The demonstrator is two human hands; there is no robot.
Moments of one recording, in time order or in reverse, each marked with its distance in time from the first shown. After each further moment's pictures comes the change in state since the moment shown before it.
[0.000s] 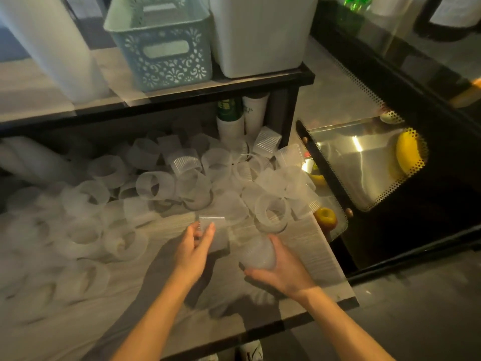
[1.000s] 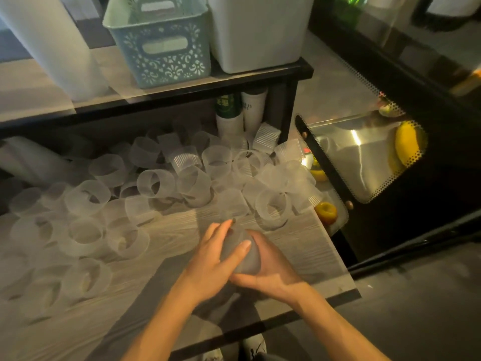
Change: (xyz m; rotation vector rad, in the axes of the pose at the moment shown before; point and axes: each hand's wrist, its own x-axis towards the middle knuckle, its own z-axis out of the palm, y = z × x) left_hand -0.048 0.034 -0.012 0.270 -0.390 0.368; right_hand -0.011 -0.035 0.017 0.084 -0.039 -0.223
